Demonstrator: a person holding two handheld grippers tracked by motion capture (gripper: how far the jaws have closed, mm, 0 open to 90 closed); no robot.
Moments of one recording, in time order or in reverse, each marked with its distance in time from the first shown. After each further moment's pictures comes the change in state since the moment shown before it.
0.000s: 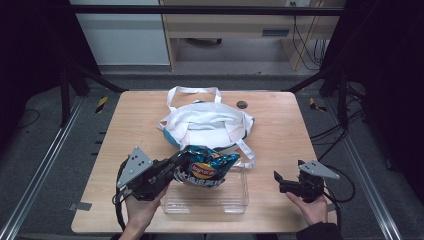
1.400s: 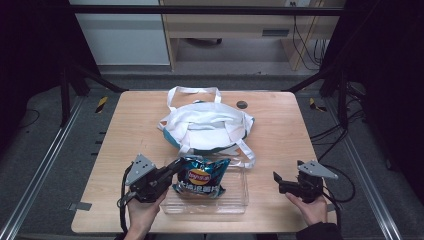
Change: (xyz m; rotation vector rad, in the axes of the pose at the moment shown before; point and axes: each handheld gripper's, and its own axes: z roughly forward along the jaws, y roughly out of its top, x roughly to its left) left arm 0.019 -0.040 0.011 0.113 0.079 -0.100; right arm 0.001 -0.001 0.001 0.014 0.001 -0.014
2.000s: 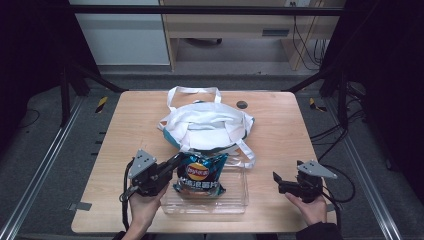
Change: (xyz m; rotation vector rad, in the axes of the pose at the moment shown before) left arm 0.008 0.003 0.012 0.006 0.041 -0.014; right arm 0.001 0.000 0.001 0.006 0.002 -0.001
